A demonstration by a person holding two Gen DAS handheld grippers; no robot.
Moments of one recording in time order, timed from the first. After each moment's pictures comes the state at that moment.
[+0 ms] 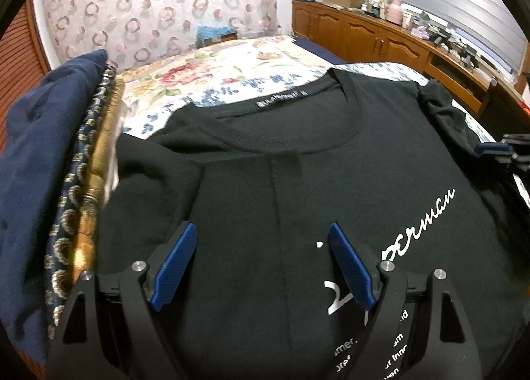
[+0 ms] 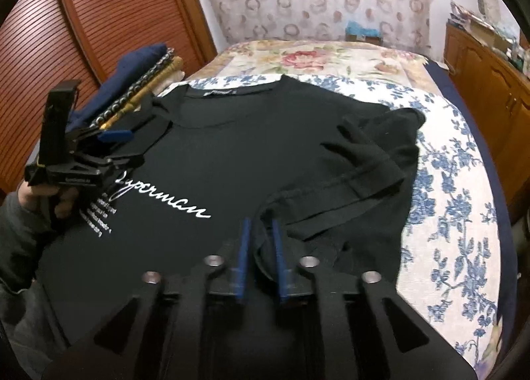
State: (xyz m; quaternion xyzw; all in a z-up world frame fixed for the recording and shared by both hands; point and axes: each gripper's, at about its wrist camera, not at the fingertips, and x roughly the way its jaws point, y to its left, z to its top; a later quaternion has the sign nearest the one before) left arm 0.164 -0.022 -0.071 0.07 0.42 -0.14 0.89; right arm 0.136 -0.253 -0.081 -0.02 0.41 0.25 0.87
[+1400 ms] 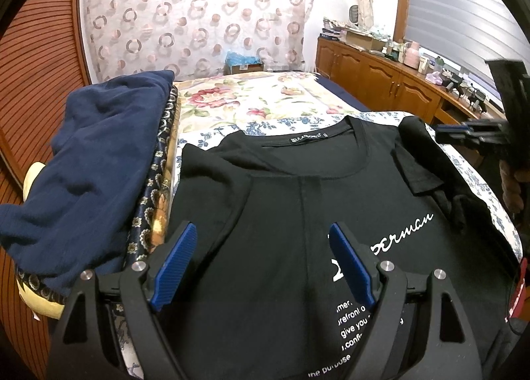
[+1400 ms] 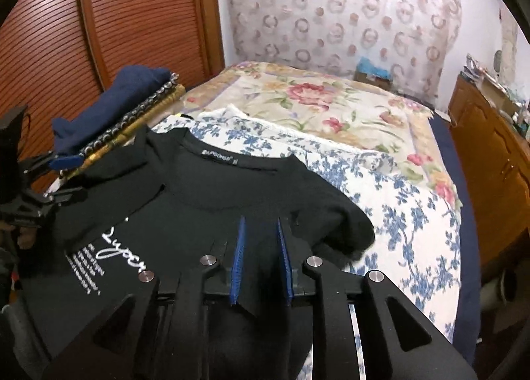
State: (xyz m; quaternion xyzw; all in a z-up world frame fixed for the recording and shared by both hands) left arm 0.122 0.014 -0.038 0.01 0.36 -0.11 0.93; right arm 0.187 -0.205 -0.037 -0.10 0.37 0.26 0.88
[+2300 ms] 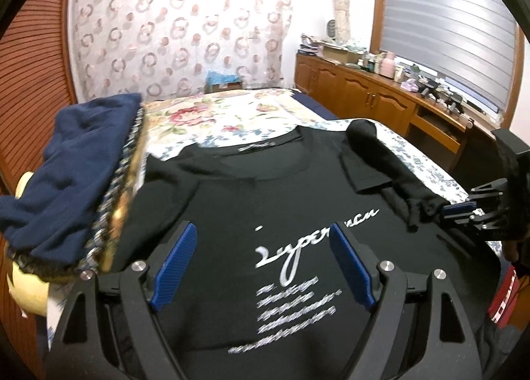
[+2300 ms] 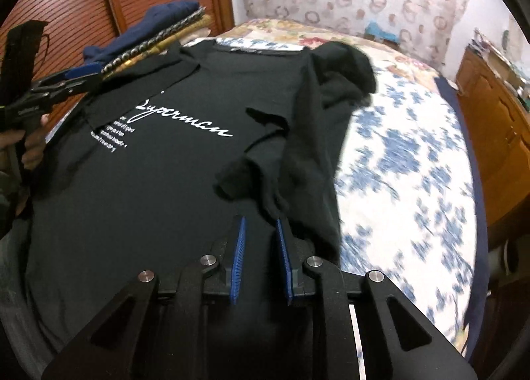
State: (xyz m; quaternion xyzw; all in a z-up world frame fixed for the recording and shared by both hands) left arm 0.081 -0.038 -0.024 0.01 0.32 -0.15 0.93; right arm 0.070 -0.261 -0.089 -0.11 0.42 0.26 0.86
